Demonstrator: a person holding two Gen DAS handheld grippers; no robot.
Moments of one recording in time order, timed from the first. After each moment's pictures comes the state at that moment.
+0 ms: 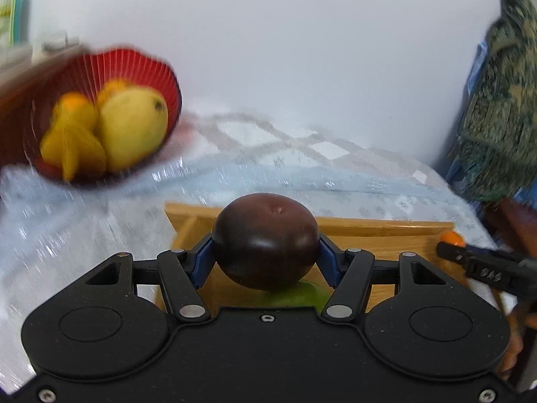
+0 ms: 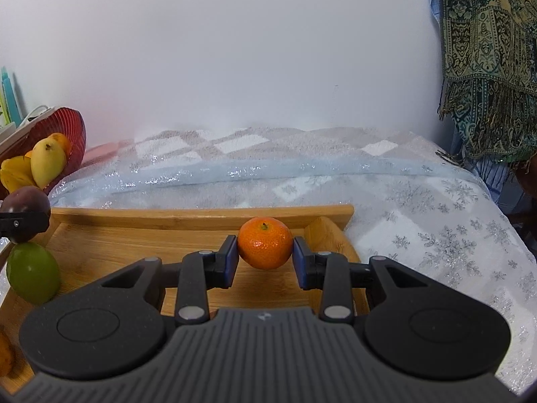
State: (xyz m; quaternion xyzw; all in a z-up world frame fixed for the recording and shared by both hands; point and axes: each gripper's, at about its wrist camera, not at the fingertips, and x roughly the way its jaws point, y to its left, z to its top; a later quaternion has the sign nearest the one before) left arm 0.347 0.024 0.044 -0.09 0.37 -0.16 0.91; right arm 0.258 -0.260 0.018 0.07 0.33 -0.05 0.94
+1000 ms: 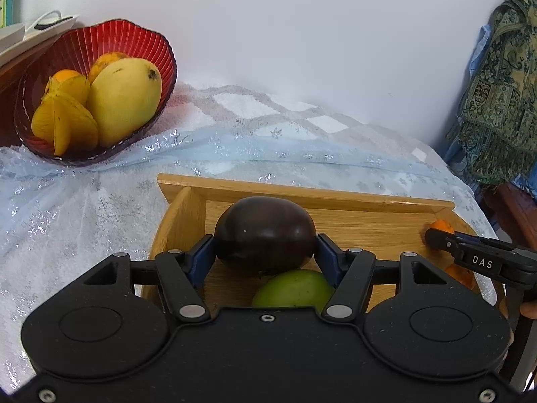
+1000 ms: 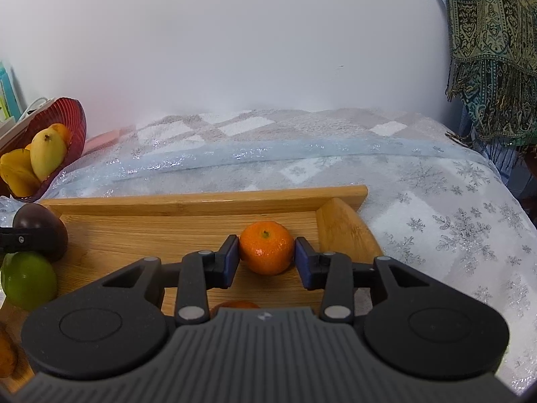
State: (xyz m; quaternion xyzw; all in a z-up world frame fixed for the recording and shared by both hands) left arm 0.346 0.016 0.036 -0.06 0.40 -0.16 0.90; right arm 0.265 -0.257 0.009 0.08 0.35 -0.04 0.93
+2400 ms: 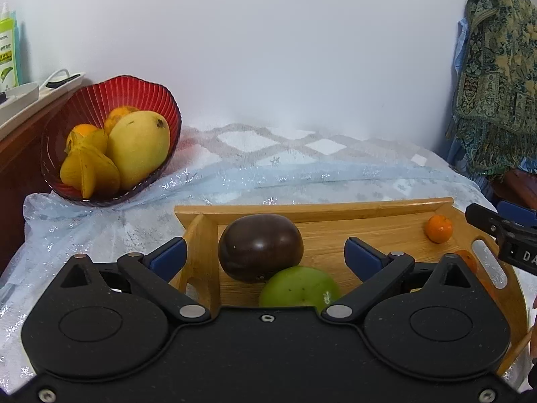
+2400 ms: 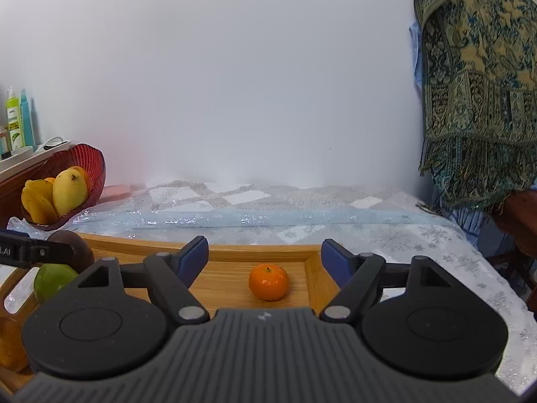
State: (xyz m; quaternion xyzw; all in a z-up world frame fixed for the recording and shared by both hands) left arm 0.308 0.011 0.062 0.00 0.33 -0.15 0.93; right arm 0.196 -0.232 0.047 0.03 0.21 -0.06 0.97
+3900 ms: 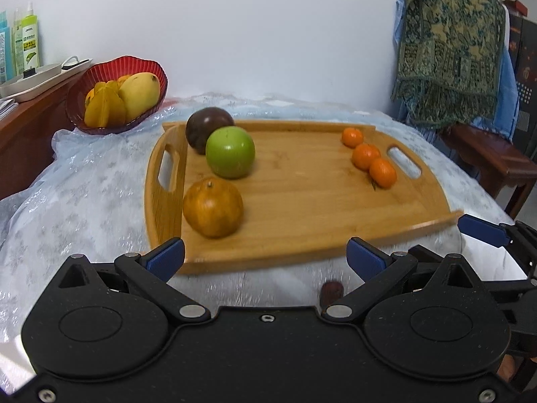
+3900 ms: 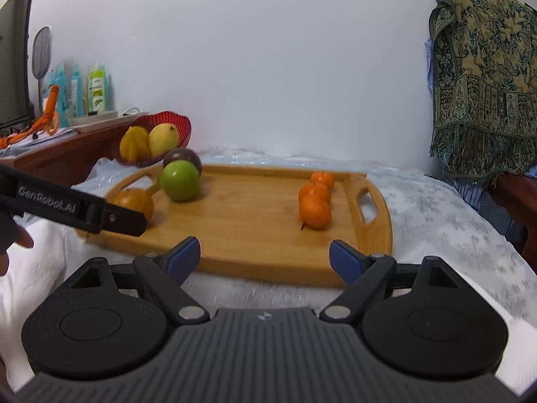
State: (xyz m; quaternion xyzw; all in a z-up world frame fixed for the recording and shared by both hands) left arm 0.105 0.013 0.055 0.02 0.34 -0.18 0.92; right arm 0.007 -0.169 0.019 0.01 0.21 0.01 0.98
